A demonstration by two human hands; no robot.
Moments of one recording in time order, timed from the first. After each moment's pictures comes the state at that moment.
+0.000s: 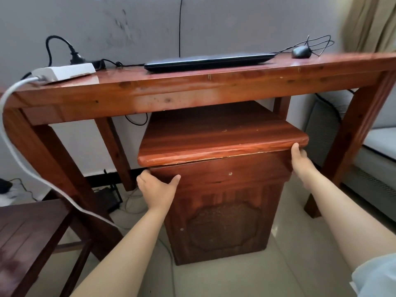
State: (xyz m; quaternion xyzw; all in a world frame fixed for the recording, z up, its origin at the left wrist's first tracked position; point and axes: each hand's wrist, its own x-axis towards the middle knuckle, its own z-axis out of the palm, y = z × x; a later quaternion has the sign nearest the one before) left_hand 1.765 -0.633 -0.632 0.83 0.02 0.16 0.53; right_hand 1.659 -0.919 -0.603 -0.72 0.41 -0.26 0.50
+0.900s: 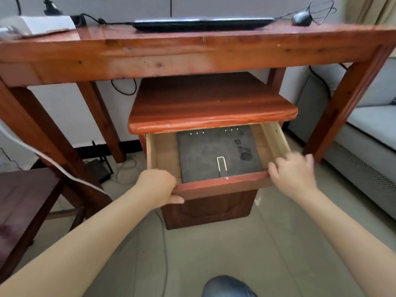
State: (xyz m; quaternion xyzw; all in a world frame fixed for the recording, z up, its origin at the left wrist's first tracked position) left_hand 1.713 -0.603 -0.615 0.89 -0.40 -0.03 -0.21; right_hand 1.582 -0.853 -0.629 -0.94 0.30 -0.13 0.01
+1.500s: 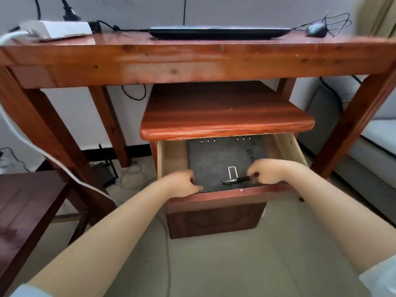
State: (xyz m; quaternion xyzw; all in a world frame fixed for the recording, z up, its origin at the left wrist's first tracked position) left_hand 1.739 -0.629 -0.618 0.93 -0.29 -0.21 0.12; right_hand 1.662 -0.839 -0.596 -0.97 0.10 0.24 0.02
